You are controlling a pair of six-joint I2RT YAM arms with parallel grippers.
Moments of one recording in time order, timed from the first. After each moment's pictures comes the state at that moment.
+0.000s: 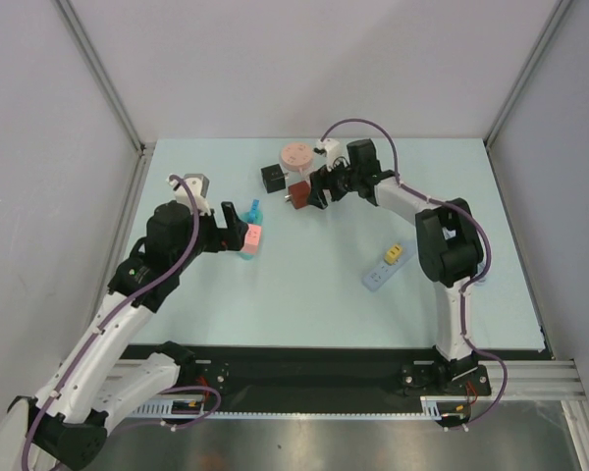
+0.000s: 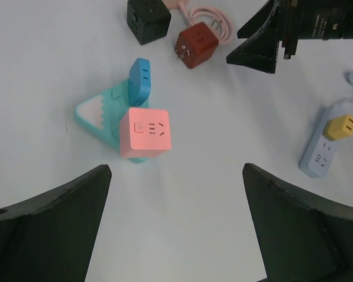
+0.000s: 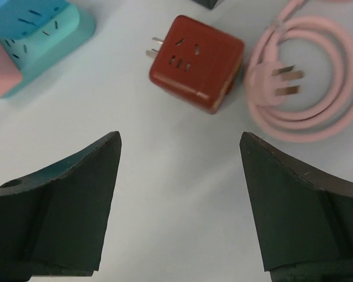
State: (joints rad) left arm -0.44 0.86 0.94 -0.52 -0.10 -0.30; right arm 0.42 2.12 1.61 -0.13 -0.50 -0.08
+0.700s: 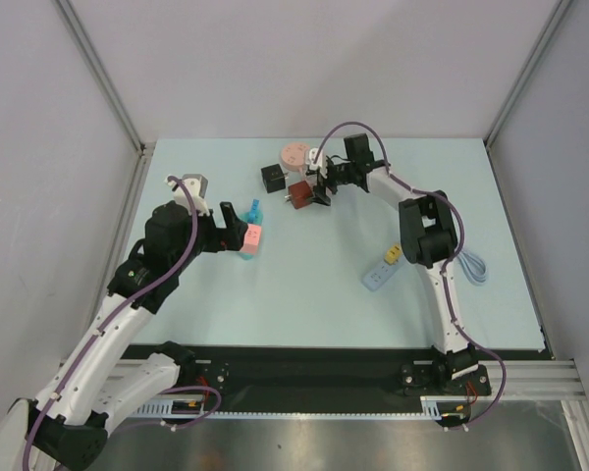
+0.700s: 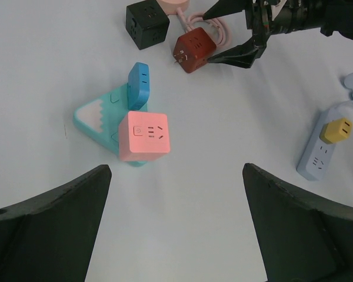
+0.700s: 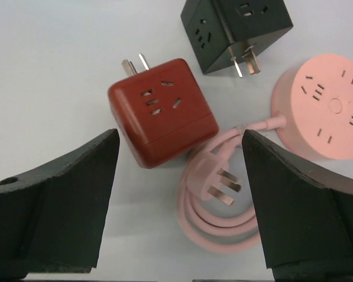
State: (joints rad) left arm -0.44 0.83 0.93 -0.49 -0.09 -0.30; right arm 0.35 2.43 1.96 -0.21 -0.92 -0.89
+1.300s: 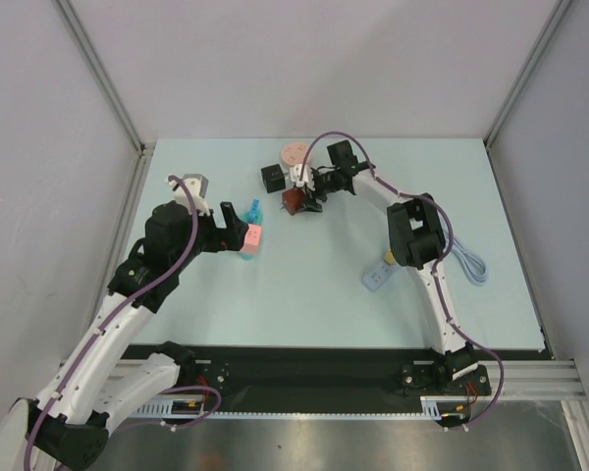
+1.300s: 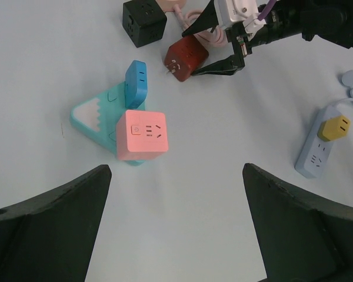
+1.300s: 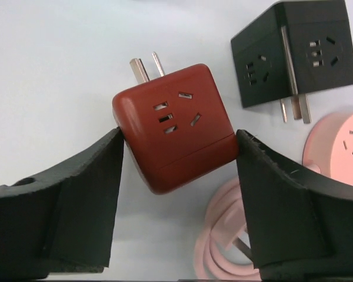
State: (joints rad) left arm -0.43 0.84 0.93 -0.49 -0.07 -0.31; right arm 0.42 2.52 2.09 -0.41 -0.91 -1.14
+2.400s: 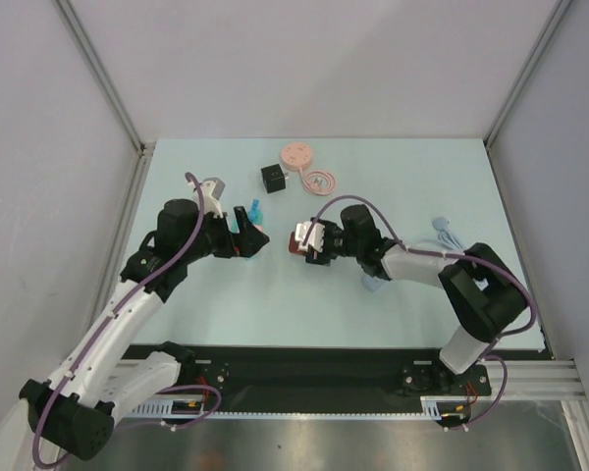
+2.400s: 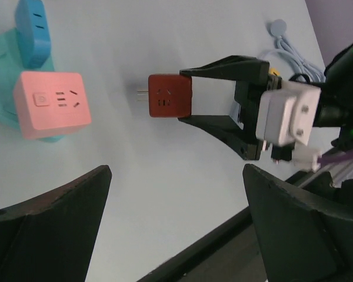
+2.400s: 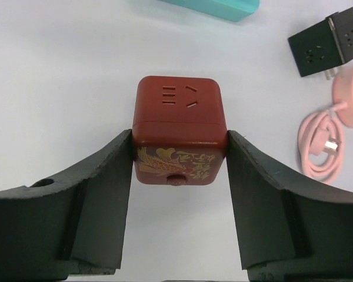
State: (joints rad) left arm -0.39 0.91 0.90 -0.47 0.24 -0.42; right arm 0.65 1.68 0.88 0.33 -0.50 -0.76
